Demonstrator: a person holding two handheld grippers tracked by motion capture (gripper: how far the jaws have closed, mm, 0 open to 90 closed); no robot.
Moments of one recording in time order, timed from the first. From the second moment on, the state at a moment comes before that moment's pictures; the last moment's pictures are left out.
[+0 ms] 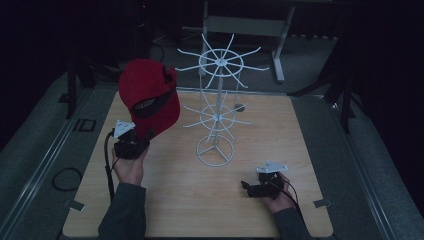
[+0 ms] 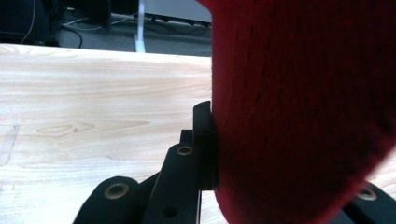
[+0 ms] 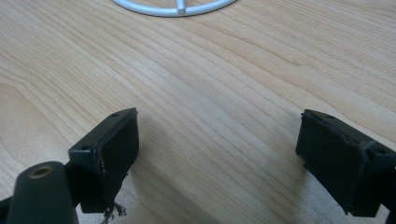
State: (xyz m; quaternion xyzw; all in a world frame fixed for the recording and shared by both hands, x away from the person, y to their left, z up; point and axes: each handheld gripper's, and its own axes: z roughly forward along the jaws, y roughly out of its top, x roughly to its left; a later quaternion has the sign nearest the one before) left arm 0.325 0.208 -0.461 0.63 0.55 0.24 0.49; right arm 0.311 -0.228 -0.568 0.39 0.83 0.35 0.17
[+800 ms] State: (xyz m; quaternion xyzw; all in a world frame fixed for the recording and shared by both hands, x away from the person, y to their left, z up) left arm 0.321 0.205 -0.437 0.63 0.54 0.26 0.50; right arm 0.311 -0.228 -0.568 0.39 0.83 0.35 0.17
